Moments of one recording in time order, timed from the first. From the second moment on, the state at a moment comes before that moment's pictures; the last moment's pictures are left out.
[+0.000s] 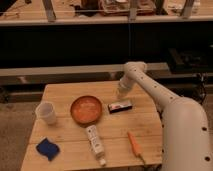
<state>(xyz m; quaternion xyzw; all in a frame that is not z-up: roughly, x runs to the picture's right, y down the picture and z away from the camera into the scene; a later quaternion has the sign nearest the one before) 0.103 0.050 0.939 -0.11 -0.33 -0.69 0.64</state>
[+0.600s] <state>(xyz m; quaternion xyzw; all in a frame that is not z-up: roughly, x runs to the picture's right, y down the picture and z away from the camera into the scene) 0.100 0.073 0.942 -0.11 -0.32 -0.71 0.62</state>
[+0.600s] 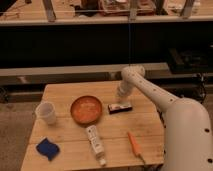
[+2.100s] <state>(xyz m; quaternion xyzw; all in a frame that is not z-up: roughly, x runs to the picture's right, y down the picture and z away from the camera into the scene) 0.119 0.145 0.879 -0.16 -0.33 -0.71 0.60</state>
